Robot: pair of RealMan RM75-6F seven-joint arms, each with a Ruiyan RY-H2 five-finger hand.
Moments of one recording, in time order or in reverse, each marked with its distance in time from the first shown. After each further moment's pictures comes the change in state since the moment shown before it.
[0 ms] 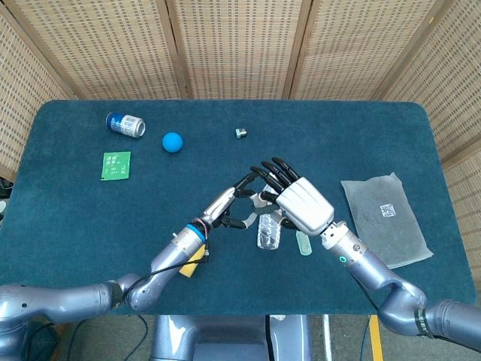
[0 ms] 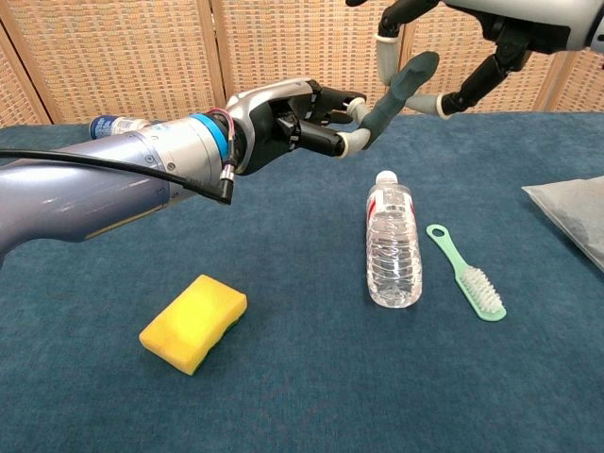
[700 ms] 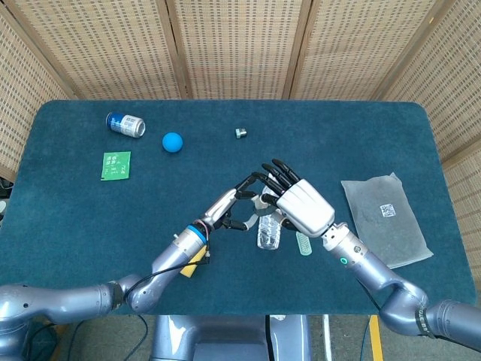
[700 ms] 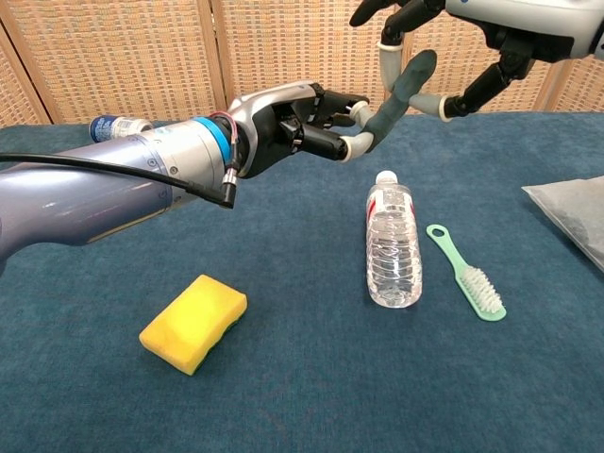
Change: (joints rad) left arm -0.002 -0.005 0.002 -0.001 0.000 0.002 0.007; right arm 0.000 -0.004 -0.019 0.024 -0.033 0.016 -0.009
